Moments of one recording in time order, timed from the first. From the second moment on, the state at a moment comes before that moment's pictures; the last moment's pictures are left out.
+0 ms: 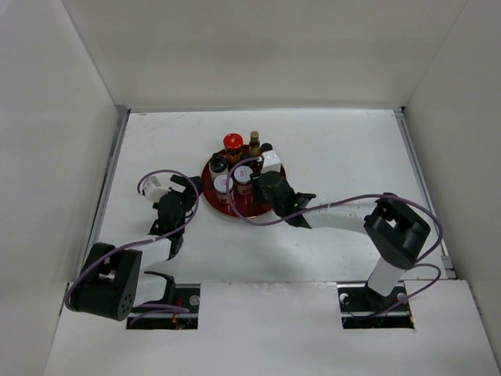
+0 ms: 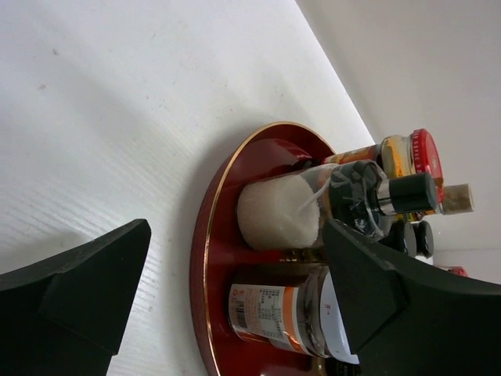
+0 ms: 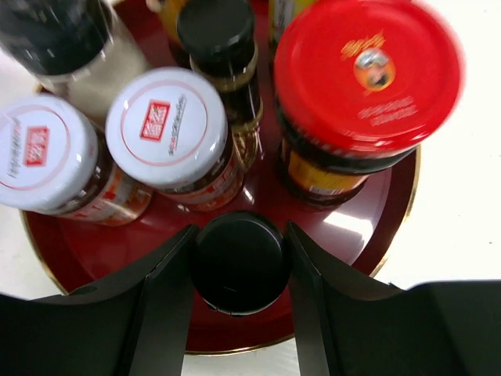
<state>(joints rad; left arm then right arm) -0.23 1.23 0.20 0.77 -0.32 -1.00 0.90 1.70 0.99 0.23 0.48 0.33</state>
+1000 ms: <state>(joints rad) -0.26 1.02 0.22 0.47 -0.35 -0.95 0.94 1.44 0.77 0.46 0.75 0.23</state>
